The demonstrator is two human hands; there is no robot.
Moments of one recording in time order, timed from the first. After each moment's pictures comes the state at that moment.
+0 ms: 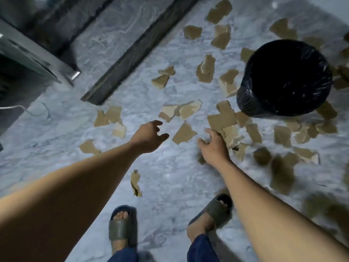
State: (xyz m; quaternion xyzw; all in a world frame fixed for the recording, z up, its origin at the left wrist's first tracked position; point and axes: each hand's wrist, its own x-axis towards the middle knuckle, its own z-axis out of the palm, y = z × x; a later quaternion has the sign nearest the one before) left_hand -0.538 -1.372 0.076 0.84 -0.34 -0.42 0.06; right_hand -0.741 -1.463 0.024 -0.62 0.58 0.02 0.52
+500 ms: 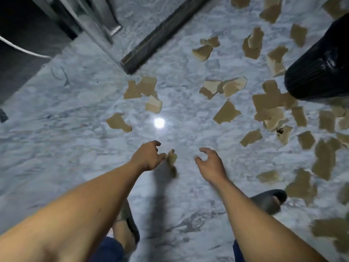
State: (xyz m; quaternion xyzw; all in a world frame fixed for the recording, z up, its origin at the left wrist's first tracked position) left_hand -0.408 -1.103 -0.050 0.81 -0.31 -0.50 0.03; right_hand -0.613 -1.205 -0.055 -0.62 0.58 0.13 0.51
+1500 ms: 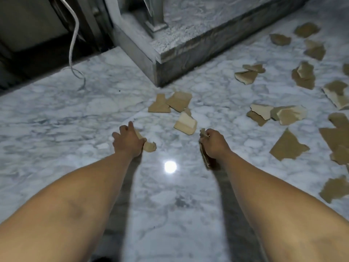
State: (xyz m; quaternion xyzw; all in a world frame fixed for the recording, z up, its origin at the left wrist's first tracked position) left_hand -0.216 -1.059 -0.318 0.95 -0.20 -0.21 0.07; right_hand -0.423 -1.256 -0.302 -0.78 0.46 0.01 0.42
